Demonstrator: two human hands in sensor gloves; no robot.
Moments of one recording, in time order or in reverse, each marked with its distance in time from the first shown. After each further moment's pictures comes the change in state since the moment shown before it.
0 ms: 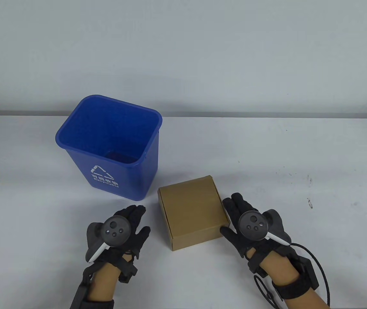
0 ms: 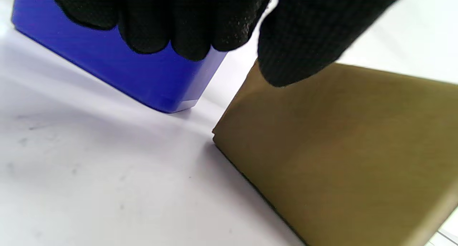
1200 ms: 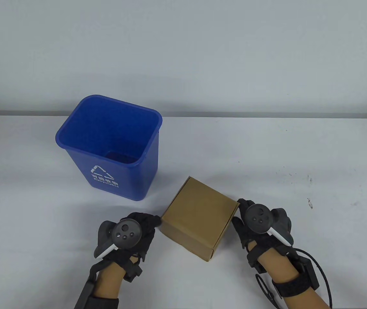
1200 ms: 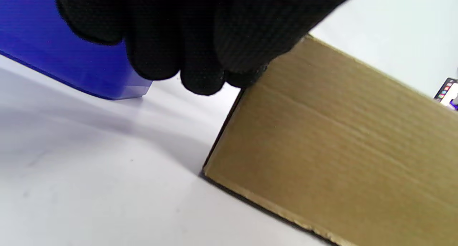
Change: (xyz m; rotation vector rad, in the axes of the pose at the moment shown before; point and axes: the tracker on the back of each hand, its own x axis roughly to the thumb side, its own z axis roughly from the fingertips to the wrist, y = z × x) left_hand 0.025 -0.009 -0.001 0.004 -0.217 -0.031; right_hand -0.017 0.004 0.001 -0.013 0.169 -0.024
